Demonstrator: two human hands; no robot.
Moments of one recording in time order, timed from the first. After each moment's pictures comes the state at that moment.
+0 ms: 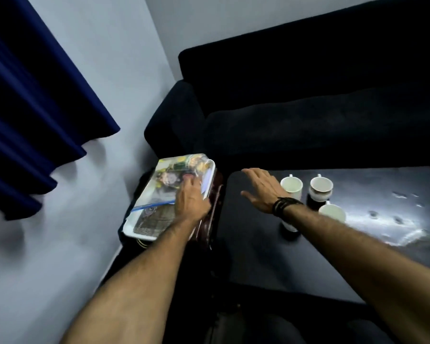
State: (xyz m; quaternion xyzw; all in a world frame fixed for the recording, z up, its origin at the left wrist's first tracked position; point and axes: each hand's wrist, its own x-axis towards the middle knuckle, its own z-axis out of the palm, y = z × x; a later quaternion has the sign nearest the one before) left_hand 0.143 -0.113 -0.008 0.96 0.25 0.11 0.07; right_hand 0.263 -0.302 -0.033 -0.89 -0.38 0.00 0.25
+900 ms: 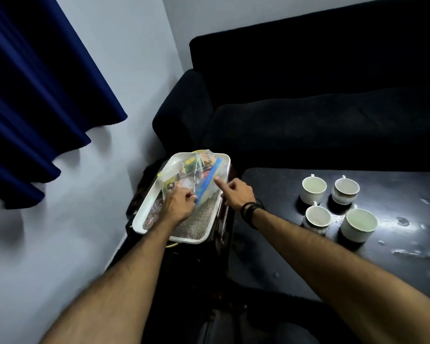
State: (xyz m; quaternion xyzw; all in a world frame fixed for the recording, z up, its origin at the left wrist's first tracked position) left_hand 0.115 -0.014 -0.034 0.92 0.30 0.06 0.24; right_hand 0.216 -0.164 -0.056 -0.81 -0.13 0.20 0.54
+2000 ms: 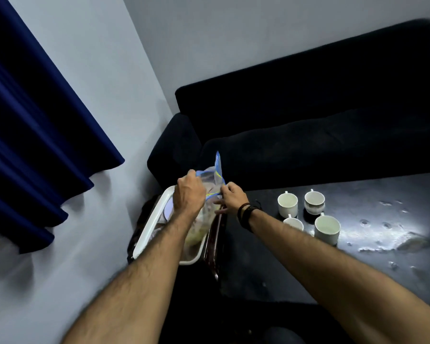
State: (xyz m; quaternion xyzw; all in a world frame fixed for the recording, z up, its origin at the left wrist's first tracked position) left_hand 0.150 -0.129 0.094 0.92 0.27 0.24 0.14; right_hand 0.205 -0.223 0.036 -0.63 -0.05 0.25 0.73
